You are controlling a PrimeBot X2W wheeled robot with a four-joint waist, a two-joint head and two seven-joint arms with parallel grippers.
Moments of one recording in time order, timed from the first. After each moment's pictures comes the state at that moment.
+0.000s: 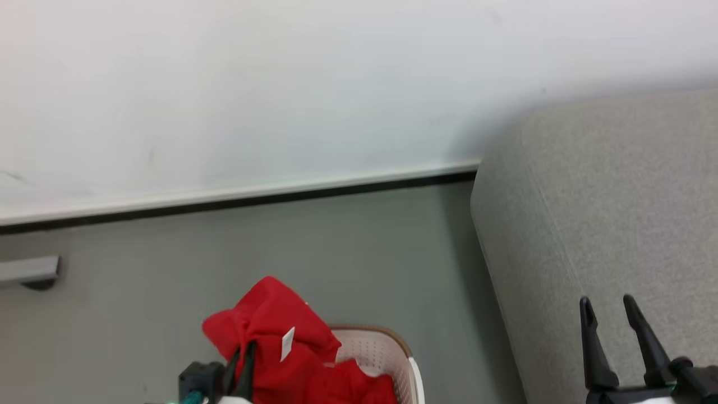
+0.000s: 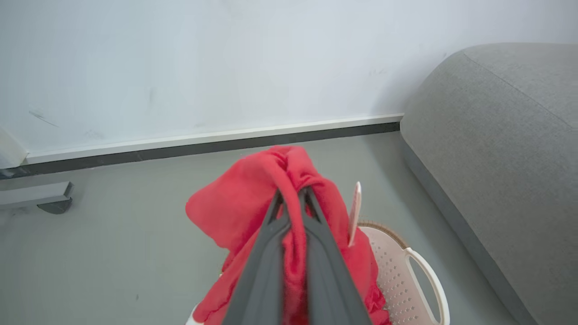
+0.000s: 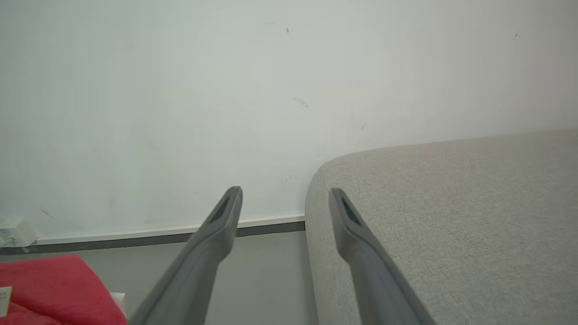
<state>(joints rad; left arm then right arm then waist) -0.17 0.10 -0.27 0.52 -0.19 0.09 -0.26 -0.03 -0.06 0.03 0.15 0.27 0.13 -0.26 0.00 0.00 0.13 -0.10</state>
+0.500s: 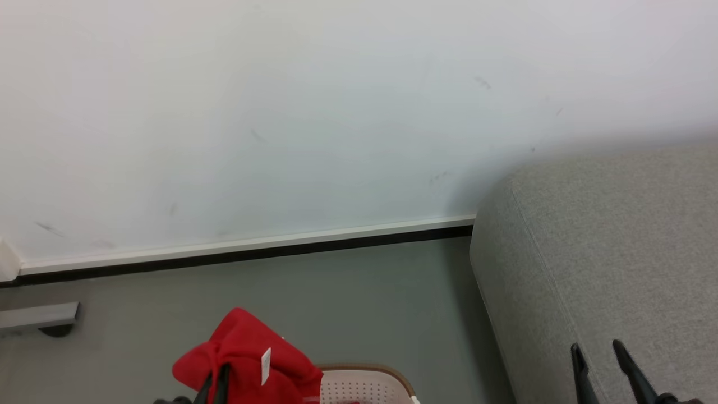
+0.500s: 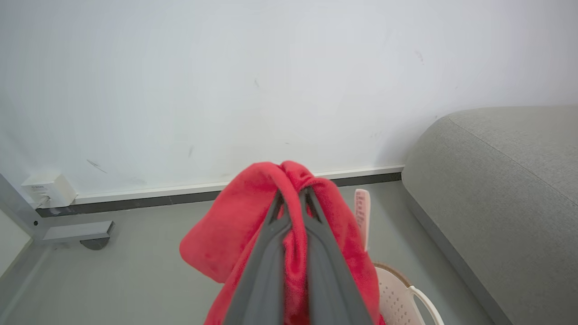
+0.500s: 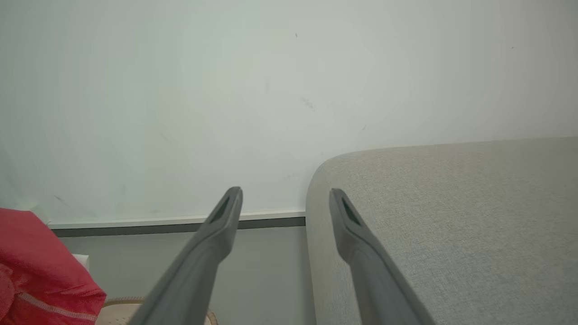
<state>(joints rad) 0.03 0.16 -0.22 0.26 -0.20 0.11 -0.26 0.05 -0.10 0.05 0.20 0.27 0.13 -0.26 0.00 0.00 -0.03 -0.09</state>
